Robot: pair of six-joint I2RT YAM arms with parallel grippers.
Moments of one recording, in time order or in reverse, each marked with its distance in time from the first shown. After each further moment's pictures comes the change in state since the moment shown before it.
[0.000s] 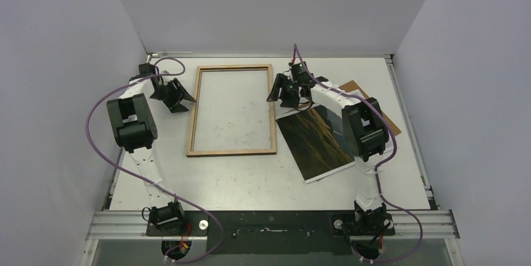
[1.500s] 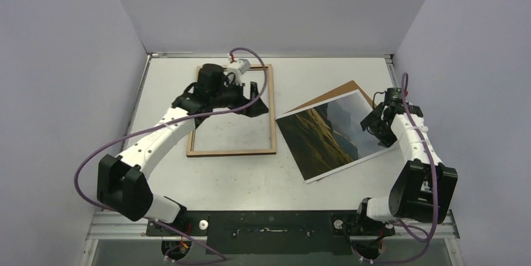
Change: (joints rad) left arm -0.671 -0.814 -0.460 0.319 -0.080 0.107; right arm -0.601 -0.709 -0.531 -0.484 0.442 -0.048
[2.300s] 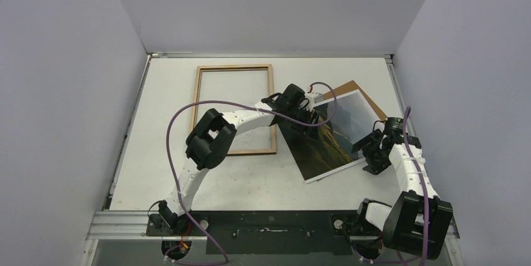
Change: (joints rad) left arm -0.406 0.812 0.472 0.121 0.089 -0.063; right arm -0.097 -0.280 -0.361 -0.002 -0.269 0.126
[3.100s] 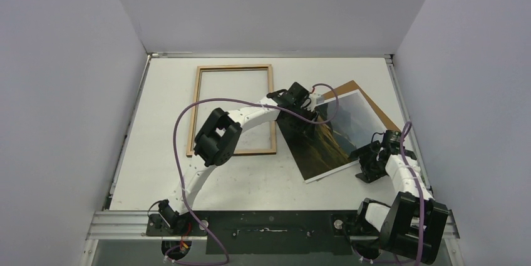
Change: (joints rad) left arm 0.006 0.158 0.246 -0.296 -0.100 0.124; right arm -0.050 -0.030 -0.193 0.144 -0.077 0.119
